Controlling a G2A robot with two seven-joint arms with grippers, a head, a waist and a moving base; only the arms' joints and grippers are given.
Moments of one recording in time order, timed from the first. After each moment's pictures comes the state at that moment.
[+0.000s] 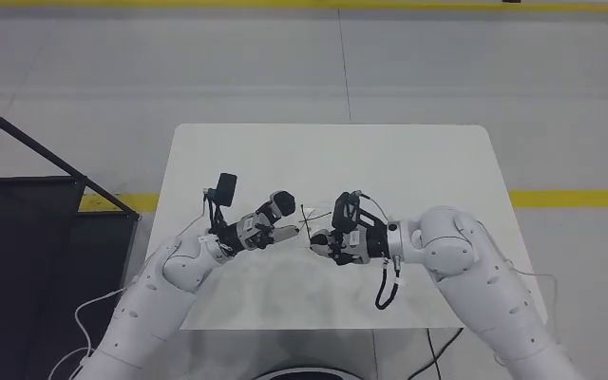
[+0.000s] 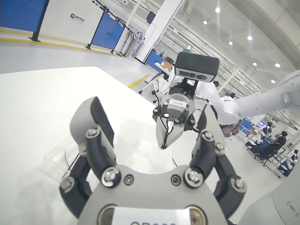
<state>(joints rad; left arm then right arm) 1.11 -1.12 -1.14 -1.41 0.33 -1.00 -0.22 -0.87 -1.08 0.96 -1.63 -0.37 -0.71 0.92</state>
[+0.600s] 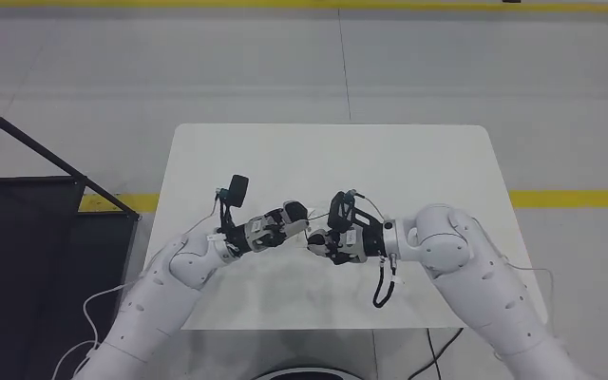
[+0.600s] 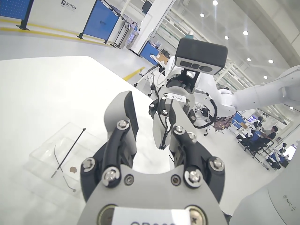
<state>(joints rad) 1.08 -1.13 -1.09 -1.36 0.28 -1.01 -0.29 -0.84 -1.08 0.92 -1.60 -0.36 -0.71 0.91</state>
